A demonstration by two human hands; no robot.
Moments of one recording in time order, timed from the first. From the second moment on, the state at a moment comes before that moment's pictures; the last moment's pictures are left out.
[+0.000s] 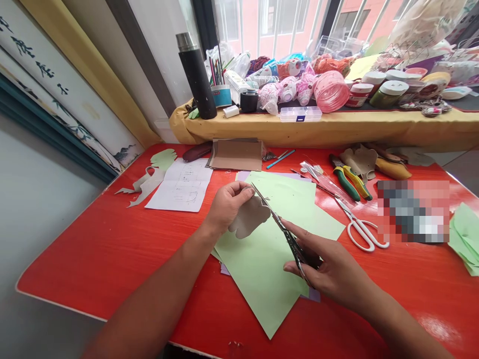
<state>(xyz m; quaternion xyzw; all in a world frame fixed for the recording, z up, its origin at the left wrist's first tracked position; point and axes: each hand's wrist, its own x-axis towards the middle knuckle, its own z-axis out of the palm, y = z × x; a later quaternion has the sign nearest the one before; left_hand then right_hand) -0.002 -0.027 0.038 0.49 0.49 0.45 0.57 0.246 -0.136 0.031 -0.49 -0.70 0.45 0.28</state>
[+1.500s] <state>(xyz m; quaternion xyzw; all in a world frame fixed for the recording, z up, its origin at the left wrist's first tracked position) 0.006 -0.028 0.029 0.43 0.48 0.46 0.61 0.239 -0.135 0.028 -0.50 -0.66 0.48 0.28</state>
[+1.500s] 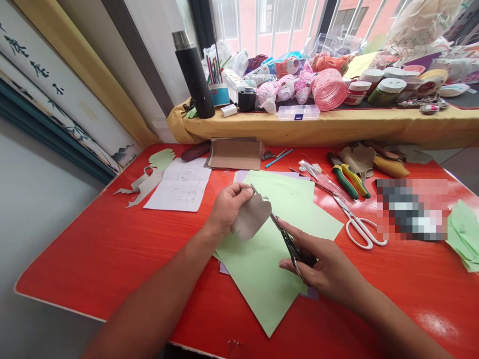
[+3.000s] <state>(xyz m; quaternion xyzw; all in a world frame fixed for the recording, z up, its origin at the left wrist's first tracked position) 0.030 -0.071 0.044 0.52 0.41 0.39 0.64 0.235 -0.128 0.033 -0.50 -0.46 0.61 0.41</state>
